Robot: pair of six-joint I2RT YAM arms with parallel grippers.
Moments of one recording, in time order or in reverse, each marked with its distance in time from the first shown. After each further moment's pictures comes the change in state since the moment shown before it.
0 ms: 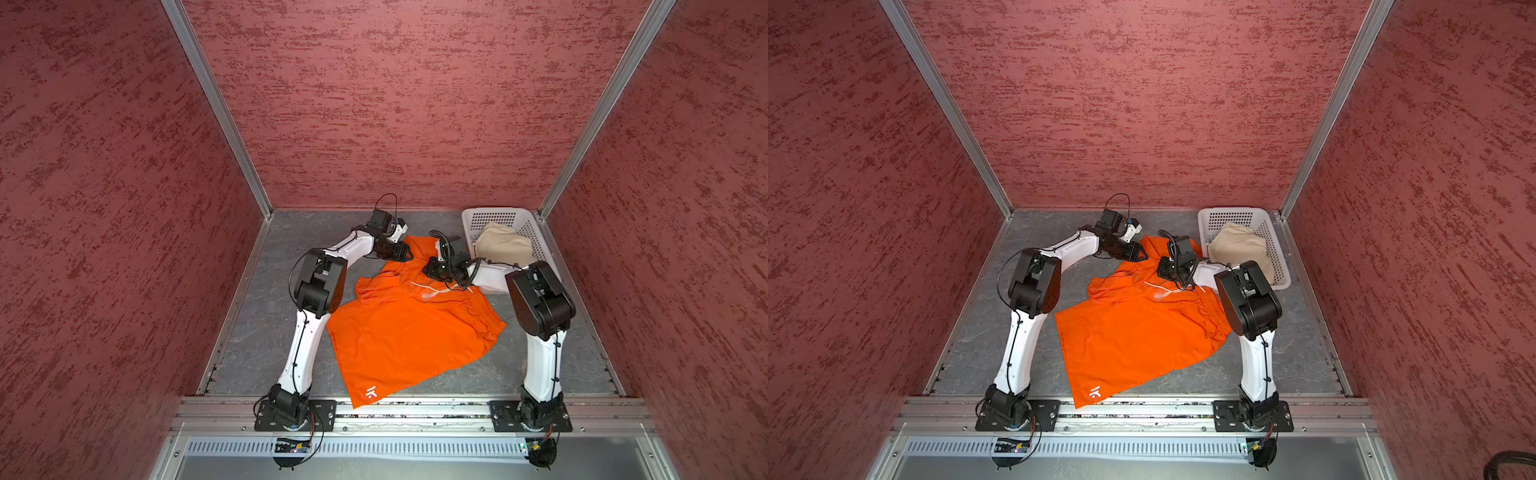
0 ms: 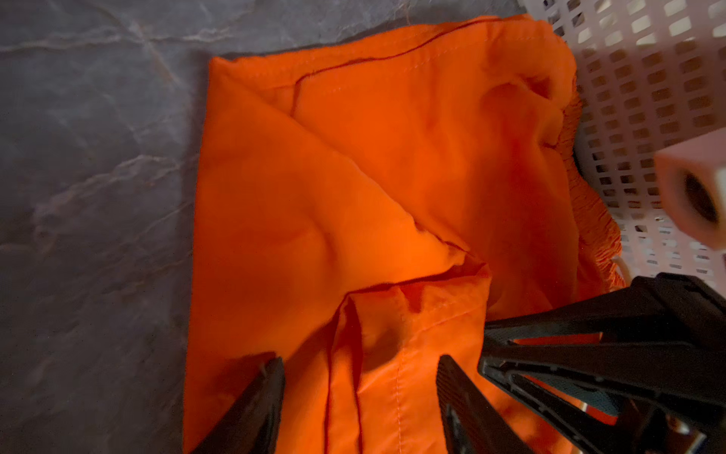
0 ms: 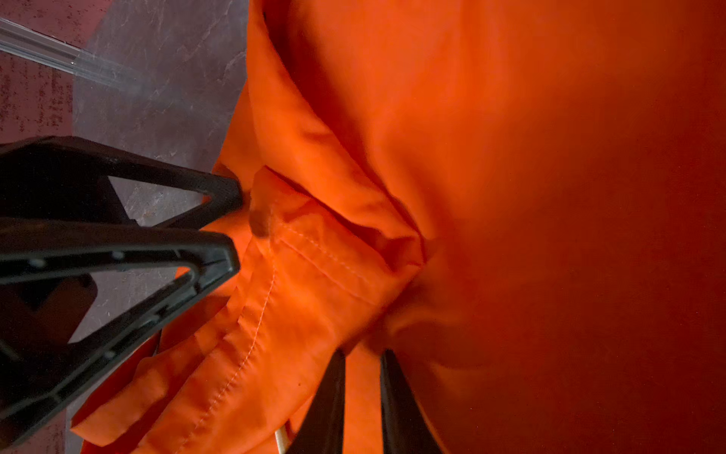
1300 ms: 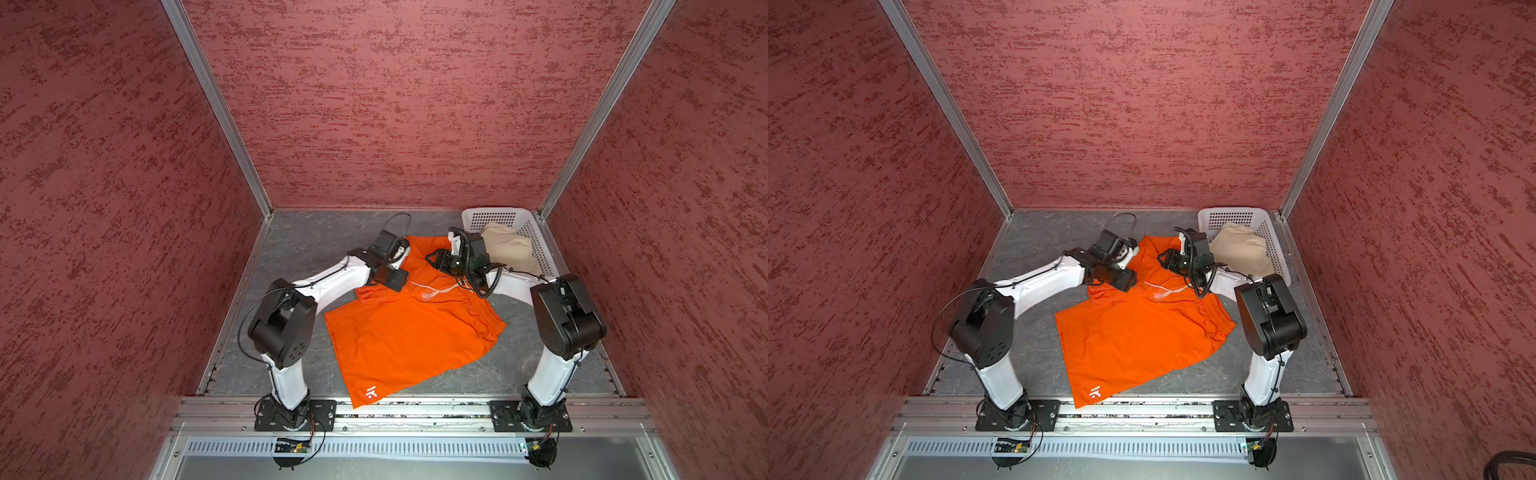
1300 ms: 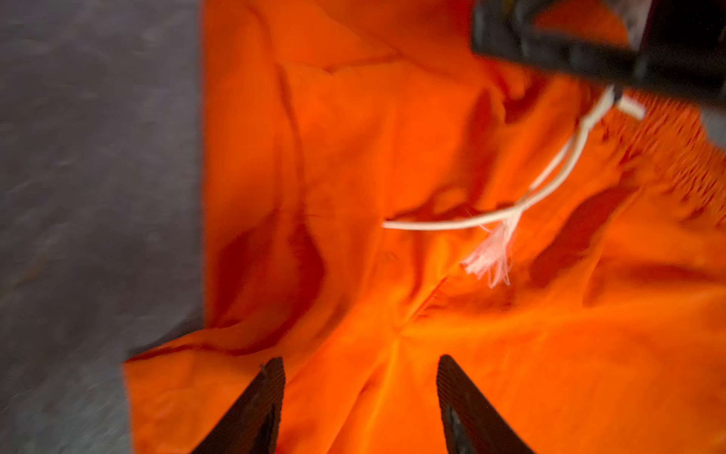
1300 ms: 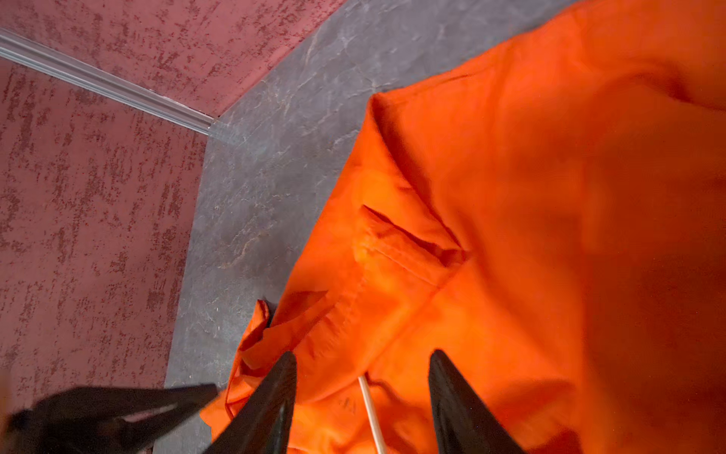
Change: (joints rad) left arm -0.129 -0.627 -0.586 0.018 -0.388 0.008; right arm -0.043 -0.194 -0.137 0.190 -0.090 0.039
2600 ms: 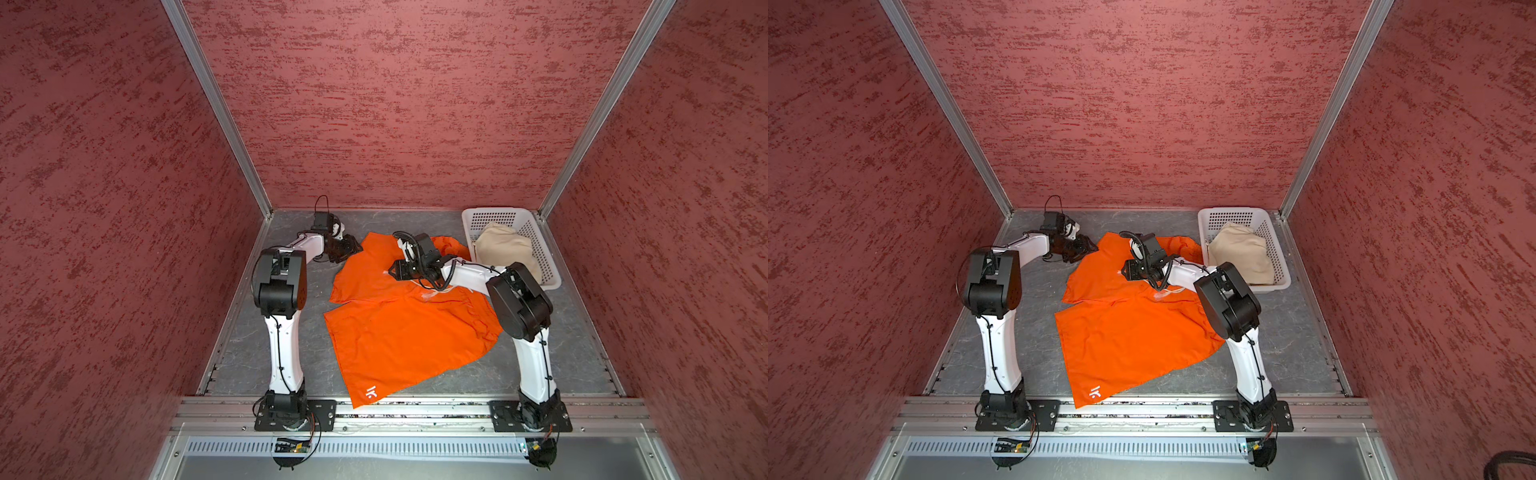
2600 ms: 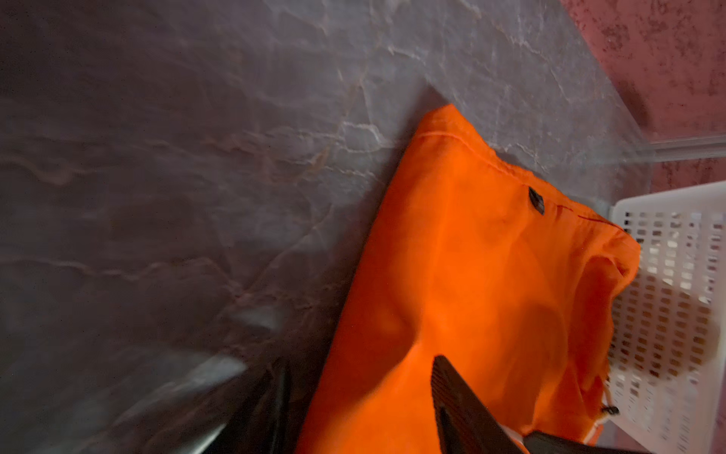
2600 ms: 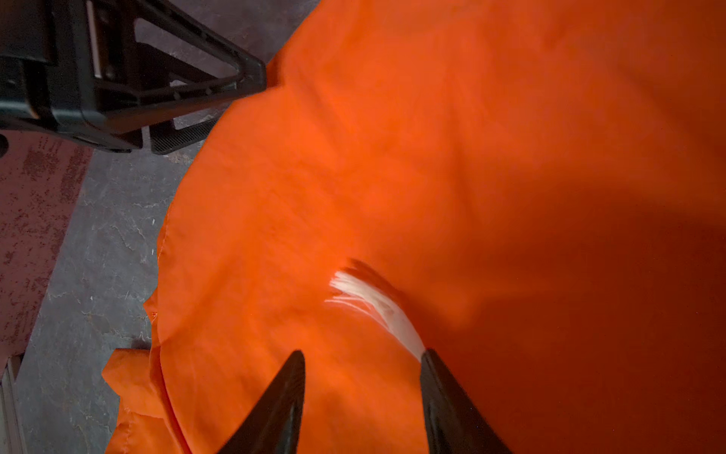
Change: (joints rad) left arm 0.467 0.455 0.270 0.111 0.394 -0.322; right arm 0.237 0.293 0.370 -0.268 0.092 -0.248
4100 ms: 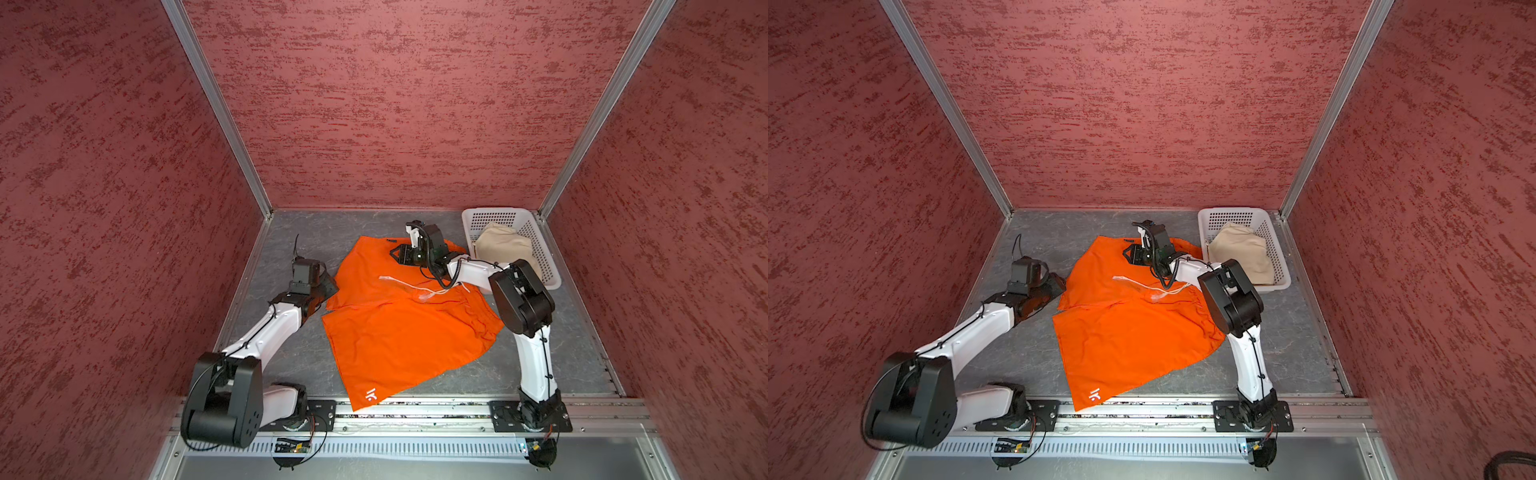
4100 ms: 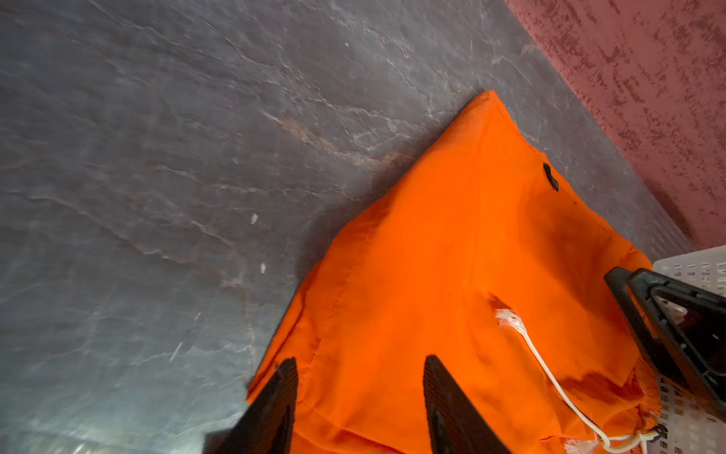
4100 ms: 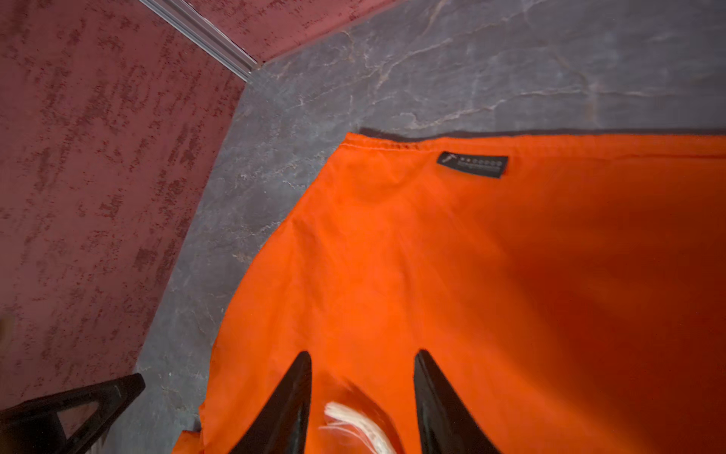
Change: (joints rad) left arm -0.068 -0.874 -0.886 0.223 -0.467 -0.299; right arm -0.078 -0.003 -0.035 0.228 -0.040 0.130
